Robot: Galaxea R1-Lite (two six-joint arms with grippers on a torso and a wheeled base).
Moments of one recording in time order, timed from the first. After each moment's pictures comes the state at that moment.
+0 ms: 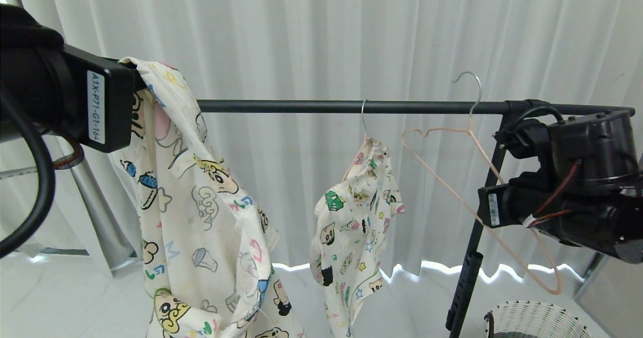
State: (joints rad) left arm -0.82 1.26 -1.33 0.30 0.68 0.26; right arm 0.64 1.49 -0.89 -0.11 -0.42 0.16
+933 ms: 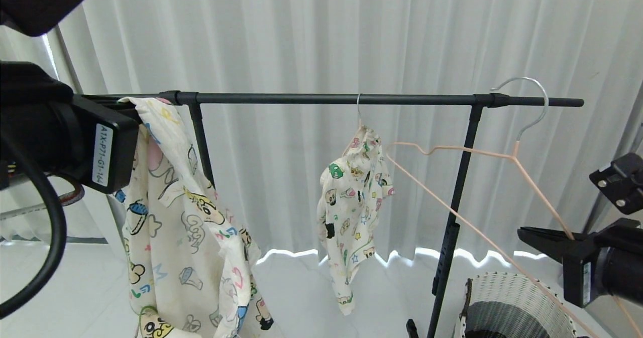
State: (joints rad) left arm -0.82 1.23 -1.22 0.30 0.73 0.26; right arm 0.74 1.13 -0.62 -0.12 -0.25 0.11
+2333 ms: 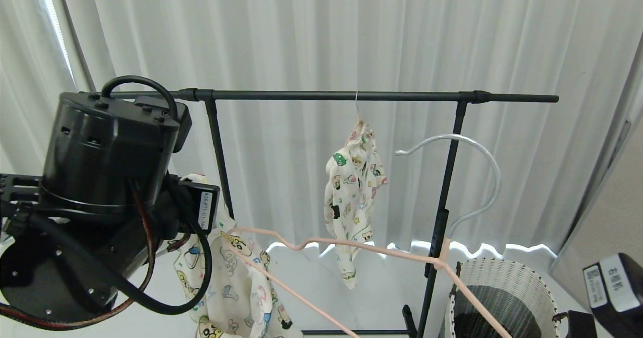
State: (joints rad) left arm -0.69 1.41 -0.94 0.10 0.84 -0.10; right arm 1.34 1.17 -0.54 -0.24 -0.24 0.28
